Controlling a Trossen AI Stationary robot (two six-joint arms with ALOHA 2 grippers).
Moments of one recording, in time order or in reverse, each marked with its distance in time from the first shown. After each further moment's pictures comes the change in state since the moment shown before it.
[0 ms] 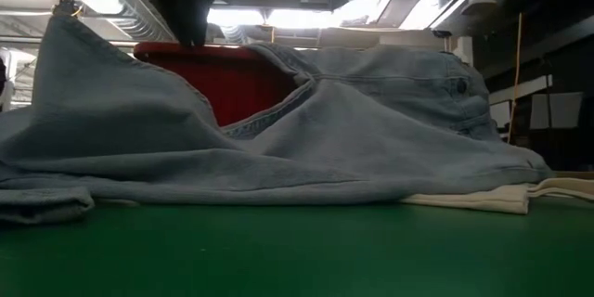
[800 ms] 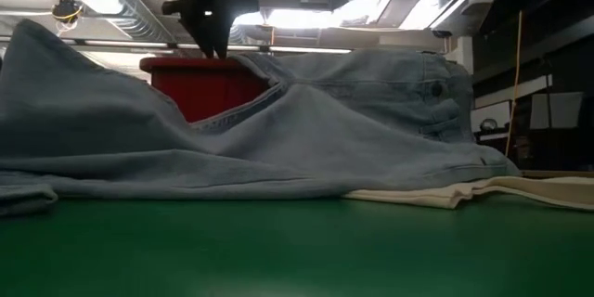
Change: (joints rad) left arm 0.217 -0.007 0.000 0.164 -0.099 0.255; right arm -0.037 0.144 -0.001 -0.002 0.166 -0.122
